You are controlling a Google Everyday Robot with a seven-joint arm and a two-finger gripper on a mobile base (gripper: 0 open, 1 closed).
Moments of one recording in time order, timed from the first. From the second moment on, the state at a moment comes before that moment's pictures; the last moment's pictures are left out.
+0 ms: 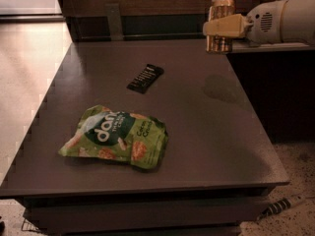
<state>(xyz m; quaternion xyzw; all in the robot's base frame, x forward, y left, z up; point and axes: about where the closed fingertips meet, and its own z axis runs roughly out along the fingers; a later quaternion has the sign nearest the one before) 0.648 -0.164 0.987 -0.21 0.79 0.32 0.47</state>
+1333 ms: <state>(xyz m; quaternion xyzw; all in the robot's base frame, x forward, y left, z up) 0.645 -0.131 0.943 -0.31 0.70 0.32 0.55</state>
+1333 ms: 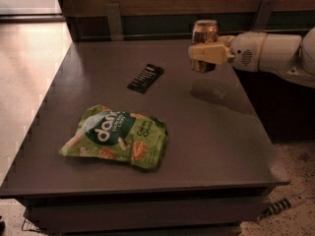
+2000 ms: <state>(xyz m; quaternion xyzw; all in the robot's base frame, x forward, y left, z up) 0.637 -0.116 0.896 -0.33 0.69 0.31 0.57</state>
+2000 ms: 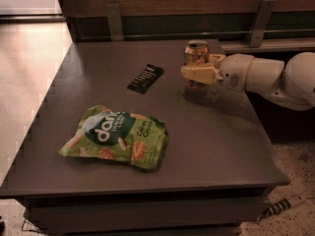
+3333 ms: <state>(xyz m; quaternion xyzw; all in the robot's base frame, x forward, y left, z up) 0.636 -0.121 0.857 -0.32 0.67 0.31 0.60</state>
